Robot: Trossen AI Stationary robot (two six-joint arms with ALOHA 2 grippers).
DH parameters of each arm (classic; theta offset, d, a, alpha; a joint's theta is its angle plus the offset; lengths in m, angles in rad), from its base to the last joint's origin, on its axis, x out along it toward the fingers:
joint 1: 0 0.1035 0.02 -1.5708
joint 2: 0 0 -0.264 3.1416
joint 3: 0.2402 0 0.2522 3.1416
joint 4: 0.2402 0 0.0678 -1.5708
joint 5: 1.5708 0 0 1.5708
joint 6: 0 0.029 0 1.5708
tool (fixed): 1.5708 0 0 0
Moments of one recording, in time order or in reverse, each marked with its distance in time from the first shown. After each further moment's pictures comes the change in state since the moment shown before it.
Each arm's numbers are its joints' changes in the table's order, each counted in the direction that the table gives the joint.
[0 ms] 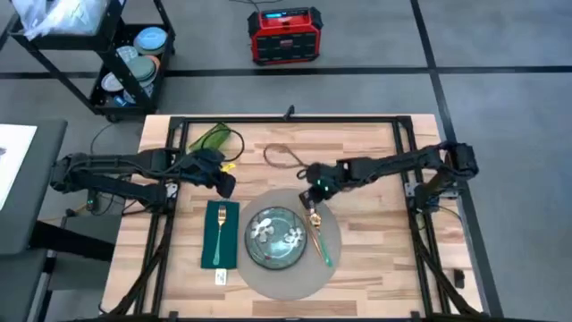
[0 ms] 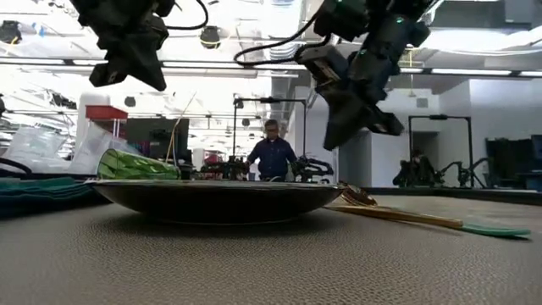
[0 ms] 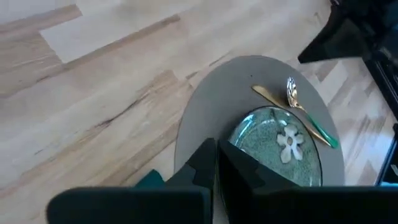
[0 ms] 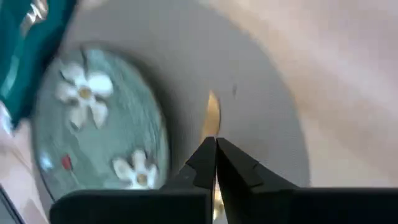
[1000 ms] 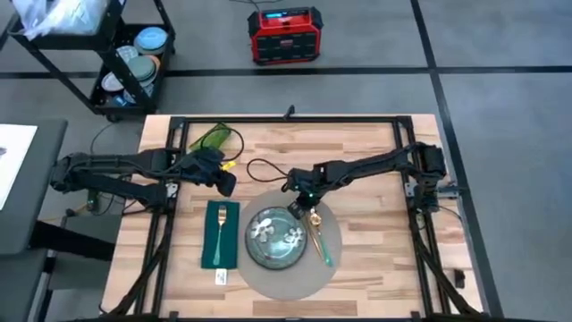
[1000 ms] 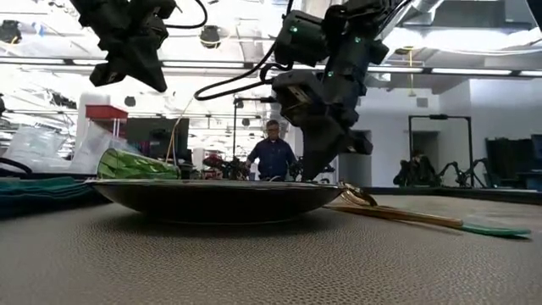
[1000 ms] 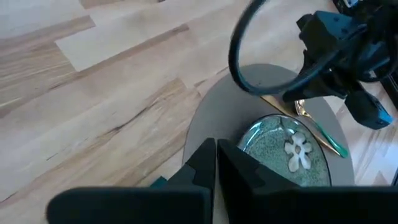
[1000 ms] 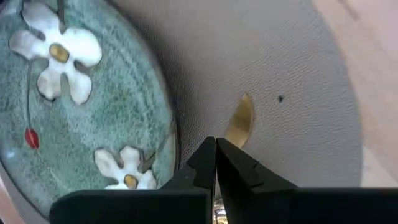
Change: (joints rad) left arm 0.000 0.000 0.000 0.004 -0.030 0.008; right arm 0.016 0.248 0.197 0.105 -0.129 -0.178
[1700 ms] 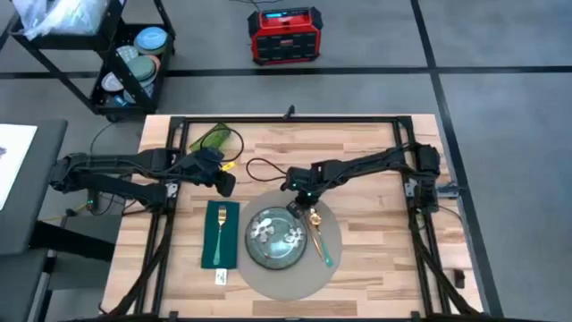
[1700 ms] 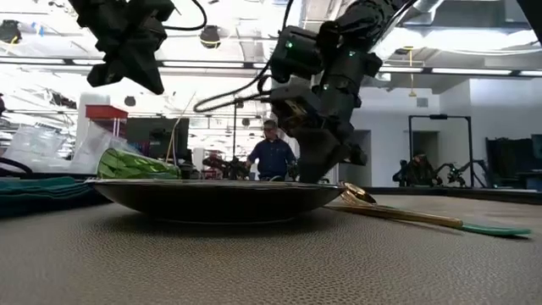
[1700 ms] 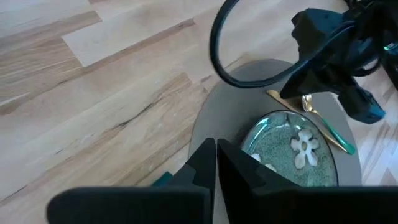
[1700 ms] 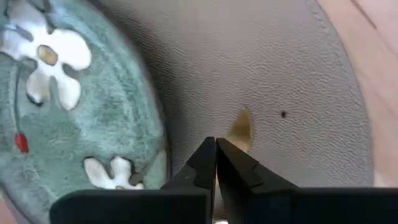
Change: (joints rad) left arm 0.000 0.000 0.000 0.024 -0.008 -0.003; right arm -0.038 0.041 0.001 -0.033 -0.033 -0.040
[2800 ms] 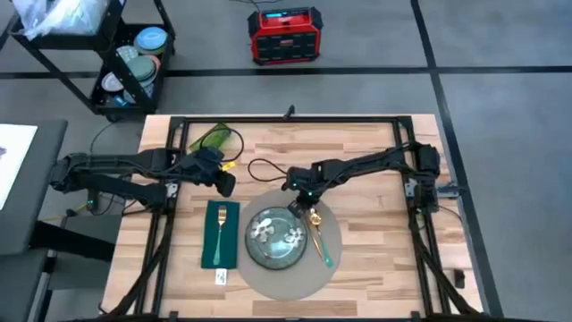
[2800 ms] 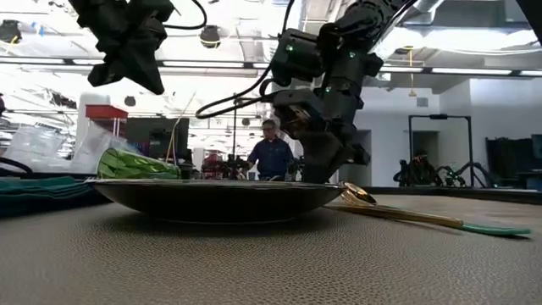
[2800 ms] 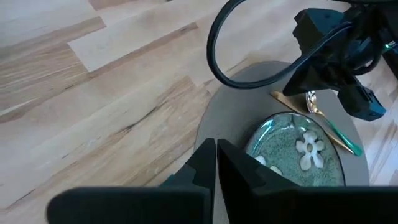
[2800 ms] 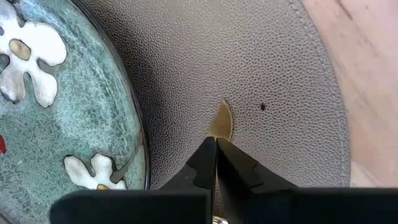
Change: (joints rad) left arm 0.000 0.000 0.000 0.002 -0.010 0.019; right arm 0.001 0.015 -0.001 0.021 0.018 0.007
